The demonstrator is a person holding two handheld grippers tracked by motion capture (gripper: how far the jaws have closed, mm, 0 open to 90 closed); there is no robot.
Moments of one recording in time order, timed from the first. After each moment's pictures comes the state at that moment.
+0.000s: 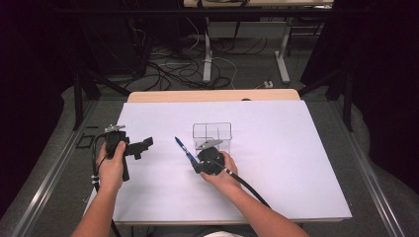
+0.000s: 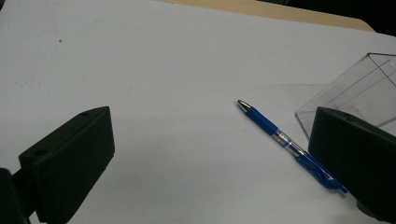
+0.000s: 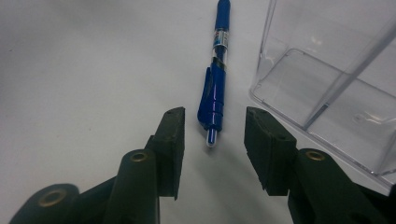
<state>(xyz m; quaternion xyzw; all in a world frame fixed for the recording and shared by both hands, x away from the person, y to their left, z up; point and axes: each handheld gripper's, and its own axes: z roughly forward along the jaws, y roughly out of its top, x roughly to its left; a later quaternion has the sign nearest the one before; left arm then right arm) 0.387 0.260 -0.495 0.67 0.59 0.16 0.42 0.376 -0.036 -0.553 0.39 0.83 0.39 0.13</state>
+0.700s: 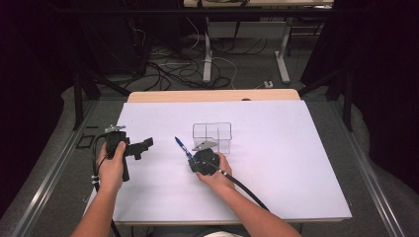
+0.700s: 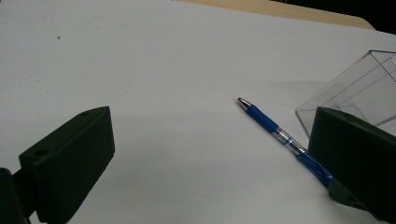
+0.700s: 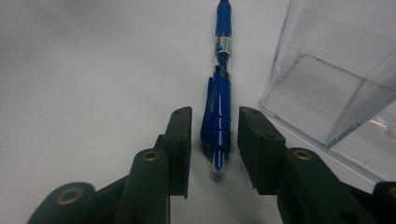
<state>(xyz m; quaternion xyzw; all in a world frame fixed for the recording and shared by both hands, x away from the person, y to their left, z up) 0.387 0.260 -0.496 0.67 0.59 0.15 0.42 0.381 -0.022 -0.568 0.39 0.82 0.39 0.14</state>
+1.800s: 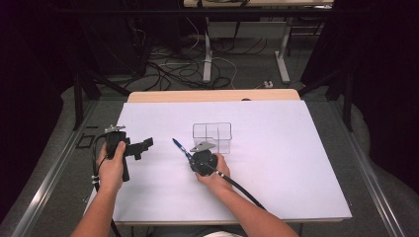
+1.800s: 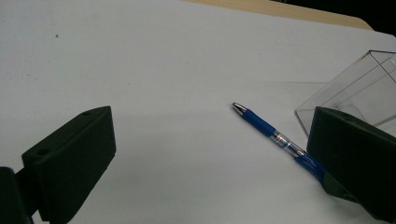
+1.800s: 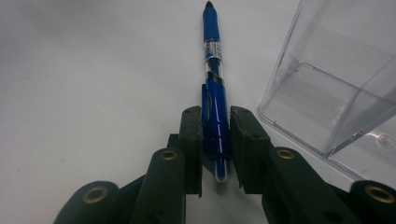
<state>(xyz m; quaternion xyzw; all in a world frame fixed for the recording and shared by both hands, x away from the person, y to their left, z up) 0.387 0.262 -0.497 0.67 0.59 0.15 0.43 0.379 -0.017 -0.570 0.39 0.82 0.39 0.17</state>
